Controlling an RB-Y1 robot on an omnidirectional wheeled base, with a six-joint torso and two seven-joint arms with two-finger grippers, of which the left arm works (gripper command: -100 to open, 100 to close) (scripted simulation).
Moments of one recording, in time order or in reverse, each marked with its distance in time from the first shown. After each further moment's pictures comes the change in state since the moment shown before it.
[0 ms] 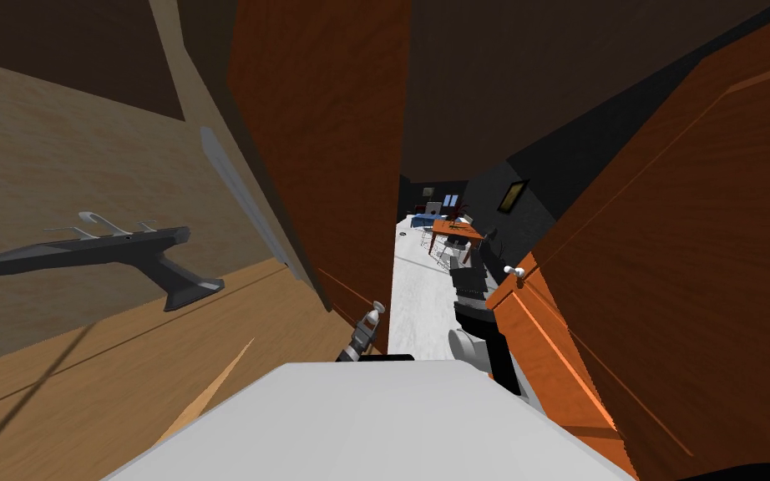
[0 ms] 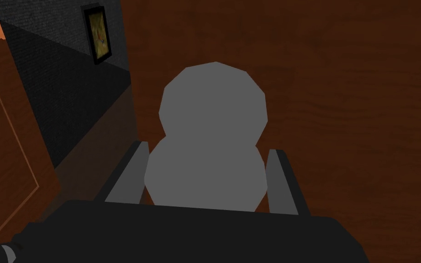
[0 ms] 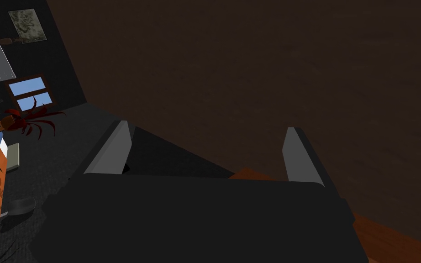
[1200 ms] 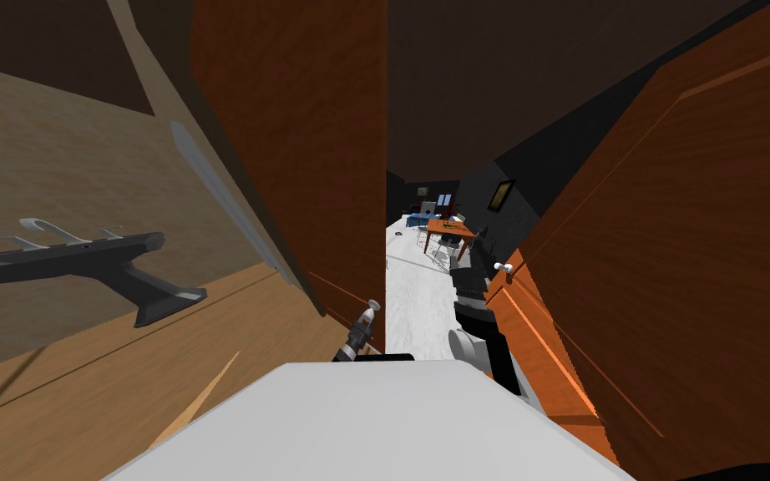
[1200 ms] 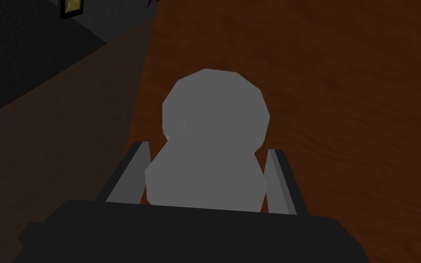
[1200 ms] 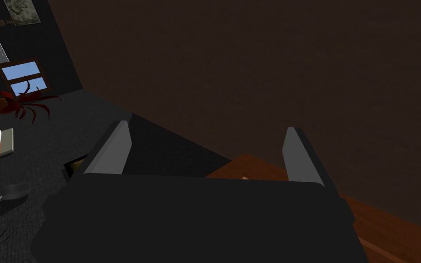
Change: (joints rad) arm -0.036 0.030 -0.007 0.054 0.128 -0.009 0.249
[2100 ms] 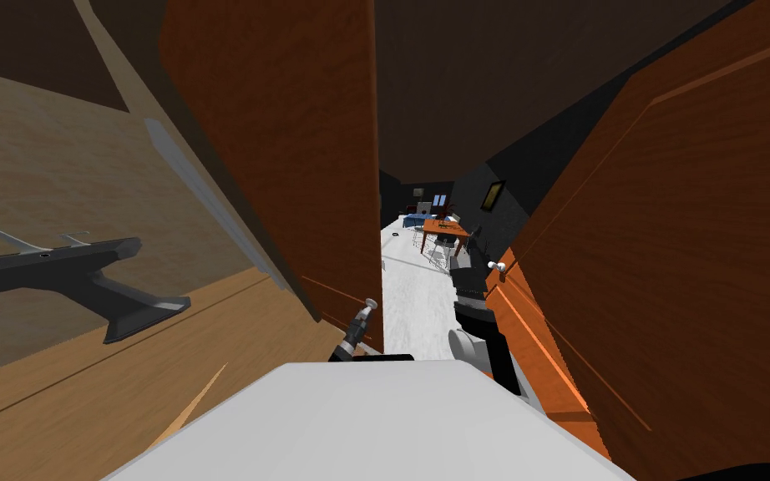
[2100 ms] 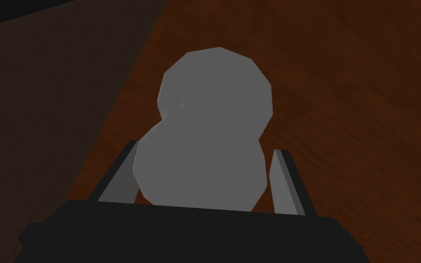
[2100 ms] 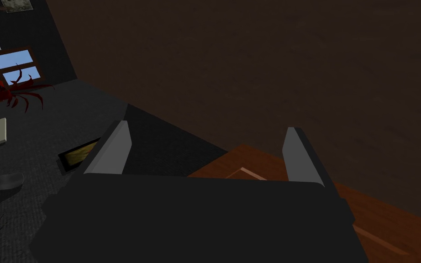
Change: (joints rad) arm -0.032 0.020 -0.004 0.014 0.109 -0.006 0.201
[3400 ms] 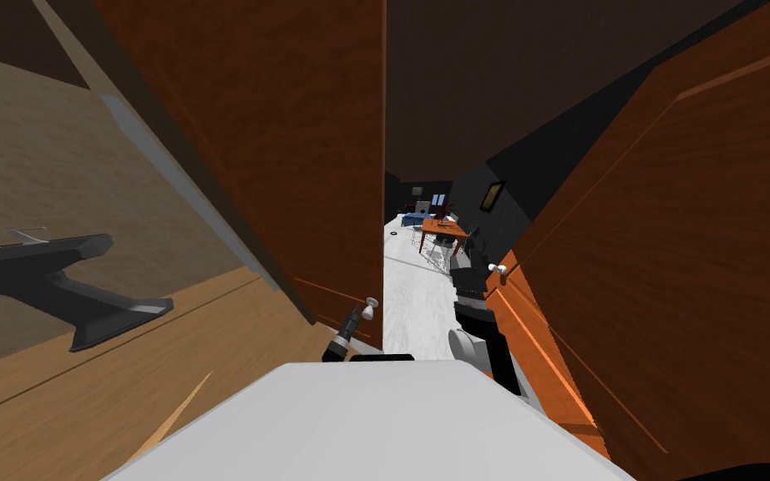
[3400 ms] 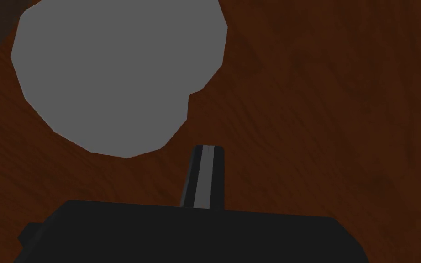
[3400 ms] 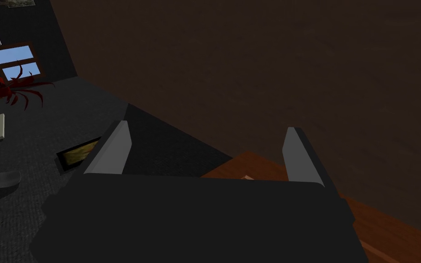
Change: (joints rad) arm -0.047 0.036 0.028 0.039 0.153 -0.025 0.226
